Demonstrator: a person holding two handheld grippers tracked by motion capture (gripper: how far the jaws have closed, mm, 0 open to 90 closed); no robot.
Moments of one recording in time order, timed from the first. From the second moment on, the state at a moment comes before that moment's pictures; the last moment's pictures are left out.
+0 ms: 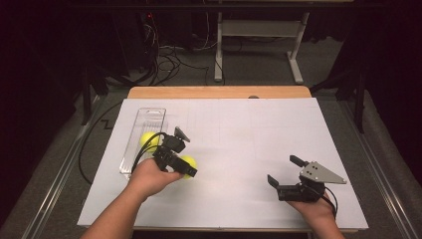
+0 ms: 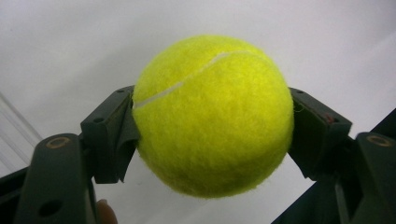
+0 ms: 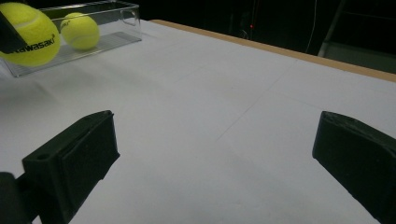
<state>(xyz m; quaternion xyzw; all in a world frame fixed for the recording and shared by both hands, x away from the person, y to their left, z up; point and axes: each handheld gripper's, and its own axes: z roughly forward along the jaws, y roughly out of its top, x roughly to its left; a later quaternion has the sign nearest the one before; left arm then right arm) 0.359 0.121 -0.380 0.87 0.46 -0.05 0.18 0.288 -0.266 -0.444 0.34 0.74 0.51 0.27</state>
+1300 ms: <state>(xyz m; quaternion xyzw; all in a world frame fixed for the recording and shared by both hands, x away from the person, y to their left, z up) 0.374 0.169 -0.343 0.85 0.49 -0.04 0.15 0.288 -0.264 -0.443 0.34 0.74 0.52 0.27</state>
